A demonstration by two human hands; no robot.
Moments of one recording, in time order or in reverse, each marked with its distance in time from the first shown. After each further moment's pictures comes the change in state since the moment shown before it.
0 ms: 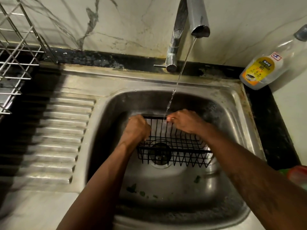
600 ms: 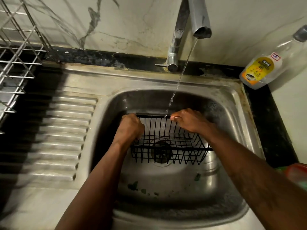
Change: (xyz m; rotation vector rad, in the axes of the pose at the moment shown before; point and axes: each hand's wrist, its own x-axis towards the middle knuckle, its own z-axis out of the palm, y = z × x) left_hand -0.005 -0.016 -0.016 0.269 0.145 0.047; right_hand -0.008 -0.003 -0.005 0.014 -0.036 0.072
